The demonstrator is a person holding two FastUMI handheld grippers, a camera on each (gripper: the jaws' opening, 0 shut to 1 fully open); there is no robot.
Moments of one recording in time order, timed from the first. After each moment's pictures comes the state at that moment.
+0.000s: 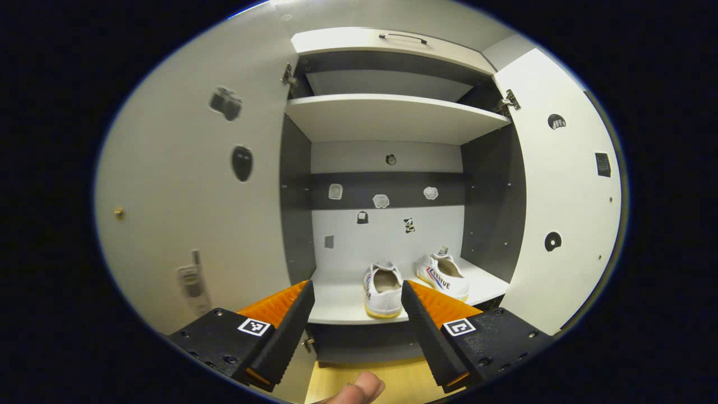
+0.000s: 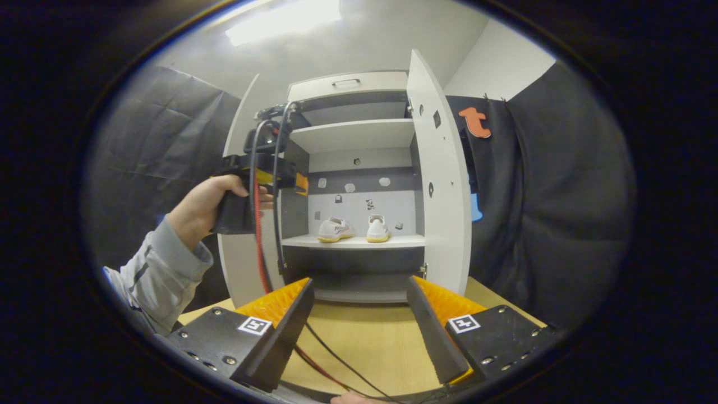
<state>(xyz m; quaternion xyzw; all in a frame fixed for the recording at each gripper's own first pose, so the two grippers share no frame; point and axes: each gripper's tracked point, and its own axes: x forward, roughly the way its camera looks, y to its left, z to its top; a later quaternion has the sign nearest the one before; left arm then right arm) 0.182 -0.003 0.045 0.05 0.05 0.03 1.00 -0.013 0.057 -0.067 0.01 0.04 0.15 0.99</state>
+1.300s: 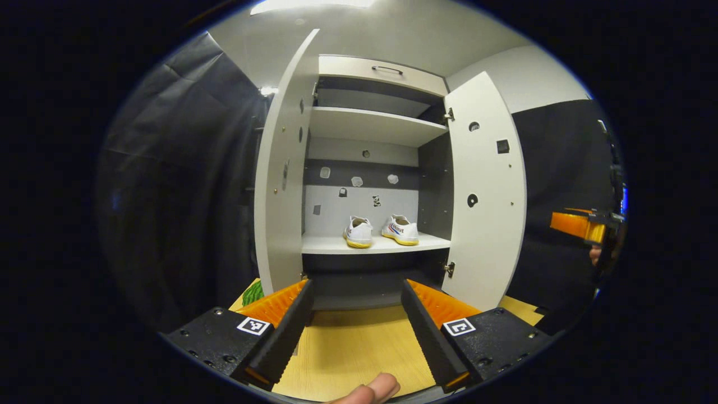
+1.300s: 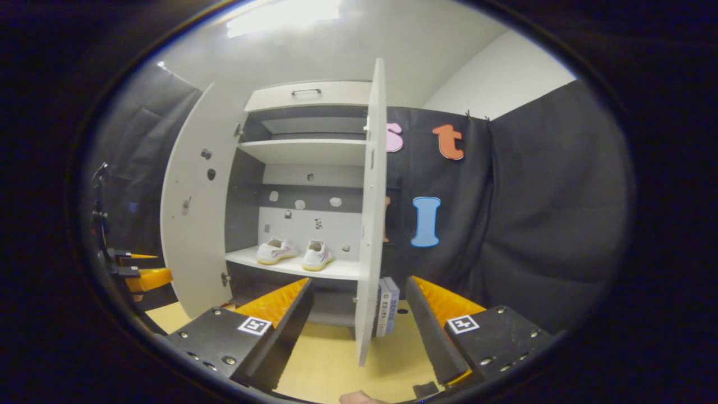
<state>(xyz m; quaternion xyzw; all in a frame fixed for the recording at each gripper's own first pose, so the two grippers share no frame) -0.004 -0.013 -0.048 0.02 0.03 -0.07 1.00 0.071 -0.080 0.031 -0.03 0.04 0.07 1.00</state>
